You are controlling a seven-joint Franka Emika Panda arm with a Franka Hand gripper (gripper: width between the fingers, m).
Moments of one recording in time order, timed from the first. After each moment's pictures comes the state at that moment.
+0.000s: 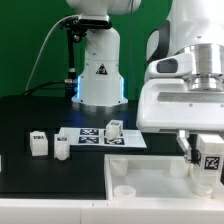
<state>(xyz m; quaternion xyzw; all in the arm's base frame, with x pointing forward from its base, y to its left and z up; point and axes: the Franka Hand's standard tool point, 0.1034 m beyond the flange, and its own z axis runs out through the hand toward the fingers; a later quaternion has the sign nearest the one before) 0.636 0.120 0.077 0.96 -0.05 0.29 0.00</state>
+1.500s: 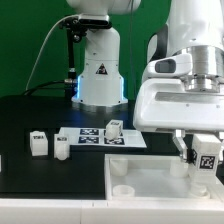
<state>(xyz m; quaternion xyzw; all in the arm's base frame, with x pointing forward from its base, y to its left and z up) 0.629 0.111 0.074 0.95 -0.03 0.30 0.02</state>
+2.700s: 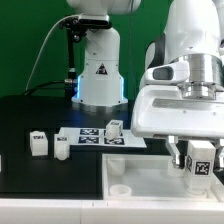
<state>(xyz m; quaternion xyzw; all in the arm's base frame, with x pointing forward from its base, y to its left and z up) 0.628 0.109 0.064 0.95 -0.02 0.31 0.03</state>
